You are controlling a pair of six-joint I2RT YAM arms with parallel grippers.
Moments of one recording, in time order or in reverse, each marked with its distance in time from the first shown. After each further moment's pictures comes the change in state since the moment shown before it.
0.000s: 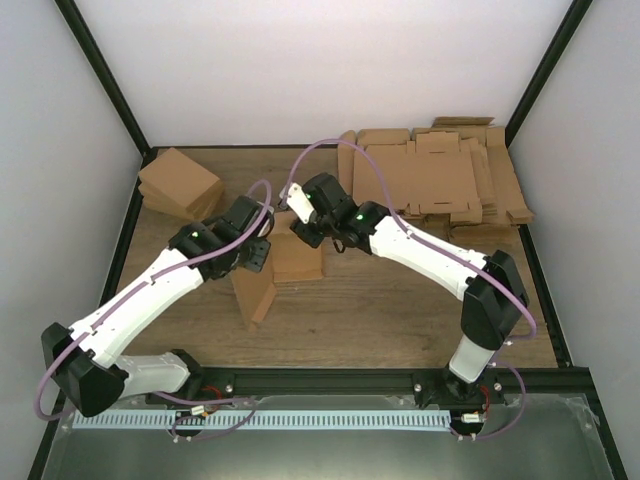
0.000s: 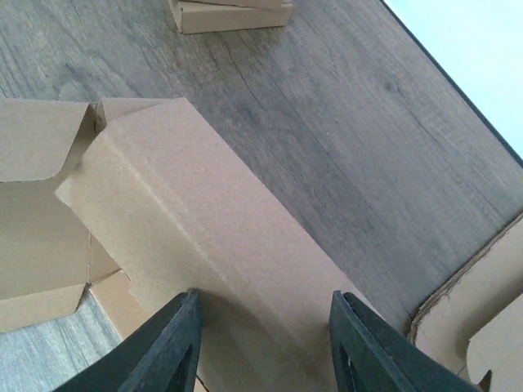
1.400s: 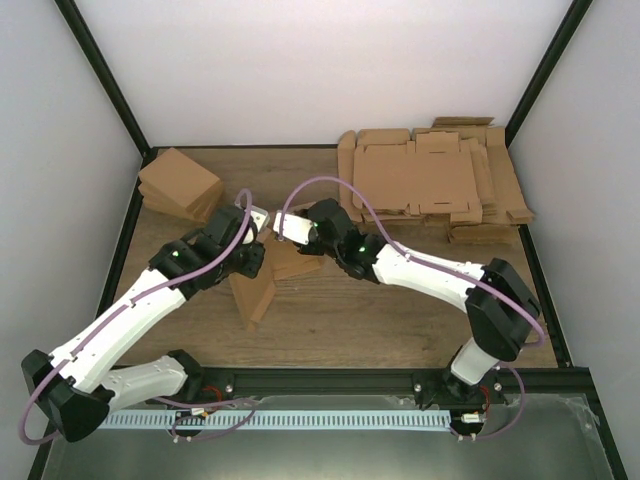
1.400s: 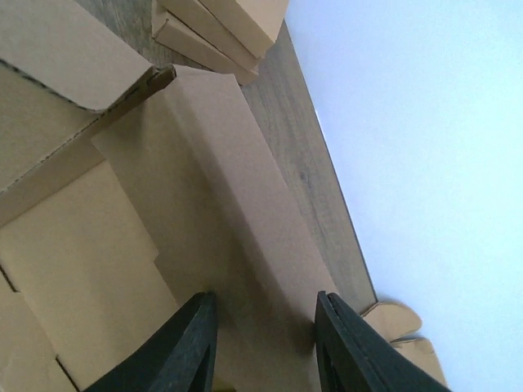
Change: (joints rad) left arm 0.019 -0.156 -0.134 0.155 0.107 0.048; right arm 0.068 -0.087 -0.311 0.481 0.150 -0.498
